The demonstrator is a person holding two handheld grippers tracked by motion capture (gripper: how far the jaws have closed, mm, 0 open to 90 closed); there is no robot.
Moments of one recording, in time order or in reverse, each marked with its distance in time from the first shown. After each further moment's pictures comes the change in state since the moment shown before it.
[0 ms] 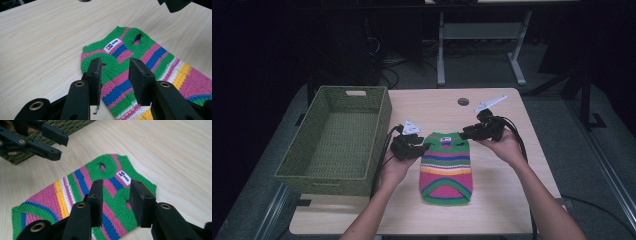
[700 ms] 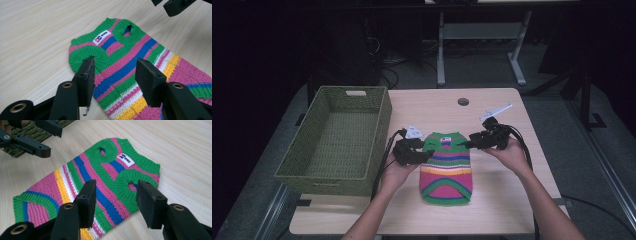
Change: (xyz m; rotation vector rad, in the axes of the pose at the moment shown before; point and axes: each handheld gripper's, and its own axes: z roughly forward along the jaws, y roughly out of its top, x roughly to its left) left arm -0.009 -0.008 0.002 0.044 -0.033 -0.001; right arm -0.004 -0.028 0.000 0.013 0.021 0.061
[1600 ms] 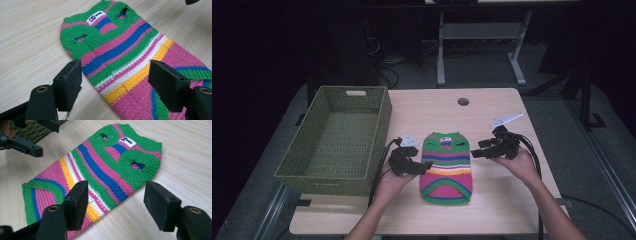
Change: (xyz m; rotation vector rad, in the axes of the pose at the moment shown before) left arm -0.005 -0.025 -0.006 0.031 -0.035 -0.062; right arm -0.001 -0.032 -0.014 -0.006 0.027 0.052
